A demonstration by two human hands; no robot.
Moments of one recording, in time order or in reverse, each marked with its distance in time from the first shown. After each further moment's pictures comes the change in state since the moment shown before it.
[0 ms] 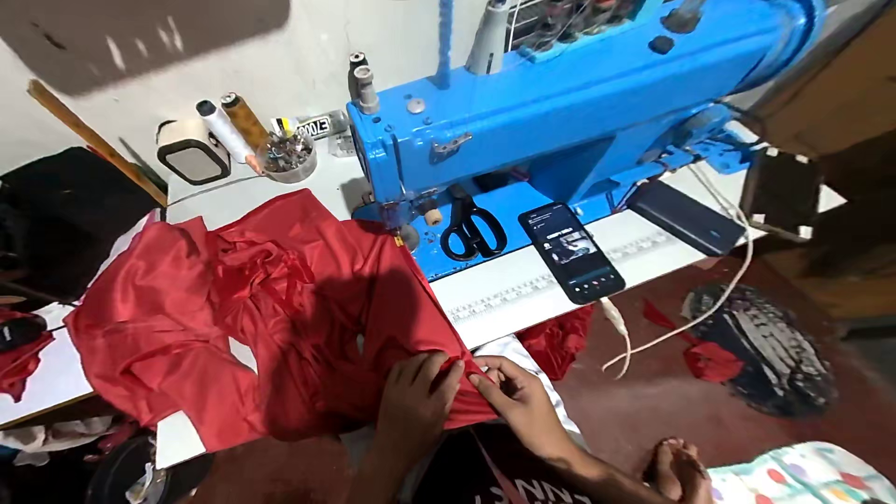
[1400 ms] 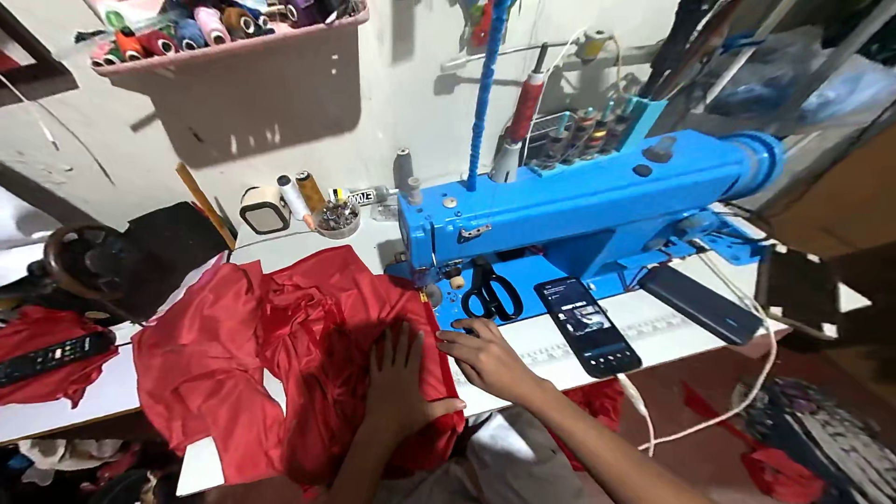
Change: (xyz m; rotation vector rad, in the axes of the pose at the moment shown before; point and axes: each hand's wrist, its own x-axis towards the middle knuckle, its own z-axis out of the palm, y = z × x) left_hand 0.061 -0.057 -0.012 0.231 -0.358 -0.393; right_hand 0.156 -0.010 0.001 -0.899 -0.291 -0.895
